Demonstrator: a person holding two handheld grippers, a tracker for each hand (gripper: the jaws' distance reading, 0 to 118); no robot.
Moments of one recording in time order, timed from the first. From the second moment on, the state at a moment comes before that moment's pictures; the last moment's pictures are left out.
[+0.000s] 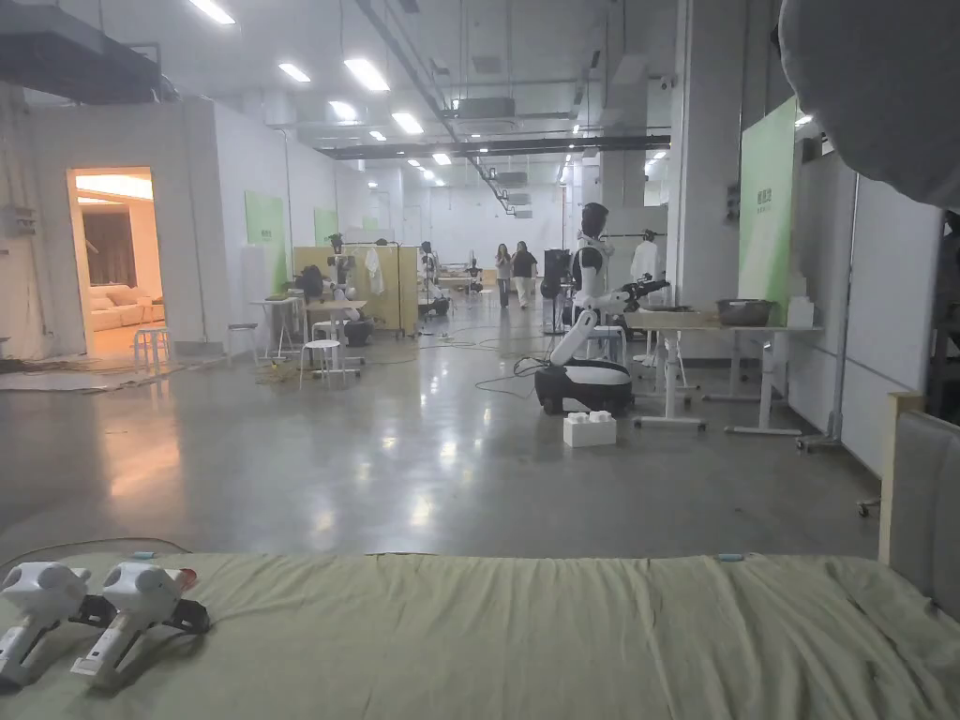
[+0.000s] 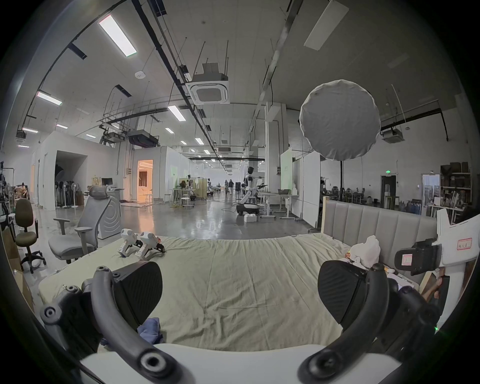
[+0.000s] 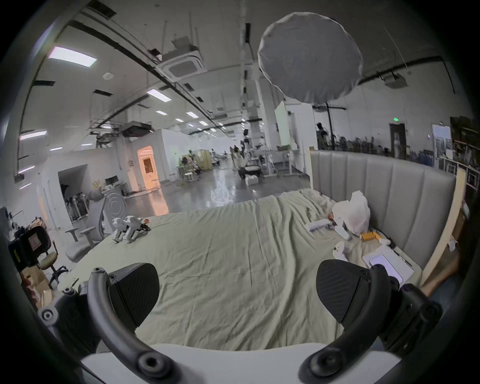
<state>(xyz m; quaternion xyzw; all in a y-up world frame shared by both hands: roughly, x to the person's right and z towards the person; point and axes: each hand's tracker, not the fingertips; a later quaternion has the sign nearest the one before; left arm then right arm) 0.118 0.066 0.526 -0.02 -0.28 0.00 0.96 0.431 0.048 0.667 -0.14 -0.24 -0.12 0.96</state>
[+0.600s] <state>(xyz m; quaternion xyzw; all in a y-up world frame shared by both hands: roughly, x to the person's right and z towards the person) 0.121 0.065 0.528 -0.04 -0.29 0.00 0.96 0.433 0.054 0.670 -0.11 -0.17 -0.17 0.96</state>
